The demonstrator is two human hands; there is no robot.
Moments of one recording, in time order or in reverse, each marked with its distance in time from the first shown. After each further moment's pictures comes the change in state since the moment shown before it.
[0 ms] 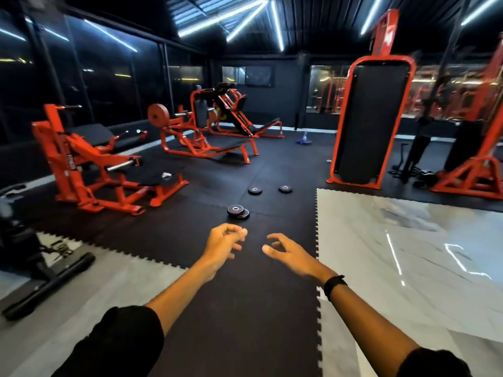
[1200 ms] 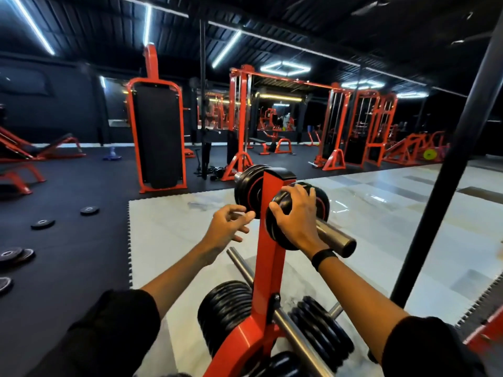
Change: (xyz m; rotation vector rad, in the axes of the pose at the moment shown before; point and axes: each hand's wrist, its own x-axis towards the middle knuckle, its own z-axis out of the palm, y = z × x) left_hand -0.515 0.179 0.470 -0.123 -0.817 0.323; right_hand -0.729 0.070 -0.256 -0.570 1.277 0.212
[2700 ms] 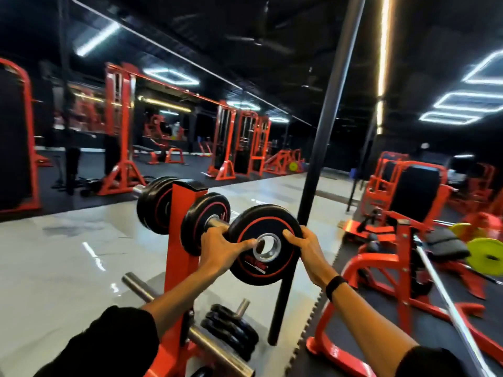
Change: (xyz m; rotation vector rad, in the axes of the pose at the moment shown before) left_hand -0.014 0.026 0.133 0.103 -0.080 0.288; right_hand -0.086 0.089 -0.154 0.627 0.140 0.451
